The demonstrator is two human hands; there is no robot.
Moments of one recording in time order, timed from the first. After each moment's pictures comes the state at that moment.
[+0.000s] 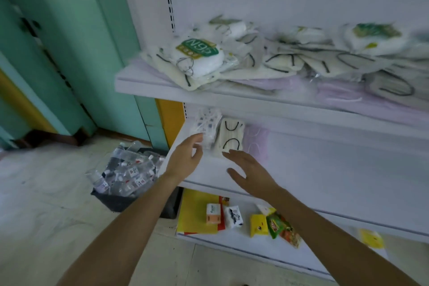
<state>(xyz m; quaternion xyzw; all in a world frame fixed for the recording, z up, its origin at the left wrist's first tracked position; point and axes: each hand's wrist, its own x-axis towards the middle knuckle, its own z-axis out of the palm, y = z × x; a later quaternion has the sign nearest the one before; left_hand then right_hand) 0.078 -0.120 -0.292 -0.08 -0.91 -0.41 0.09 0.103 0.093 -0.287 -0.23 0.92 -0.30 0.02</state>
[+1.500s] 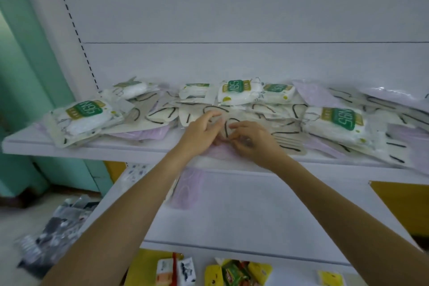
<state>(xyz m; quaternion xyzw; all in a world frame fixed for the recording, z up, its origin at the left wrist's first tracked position) 0.053 0.192 -0.089 -0.17 -0.86 -0.48 0.08 0.065 0.362 -0.111 -0.26 0.89 -0.28 -0.24</state>
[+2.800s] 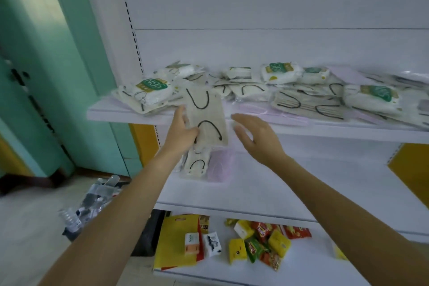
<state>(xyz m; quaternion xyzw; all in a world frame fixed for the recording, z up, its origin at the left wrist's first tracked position) 0.142 0.021 -0.117 0.02 -0.80 -0.59 0.07 0.144 0.218 -0.143 -0.26 0.88 -0.27 -0.30</state>
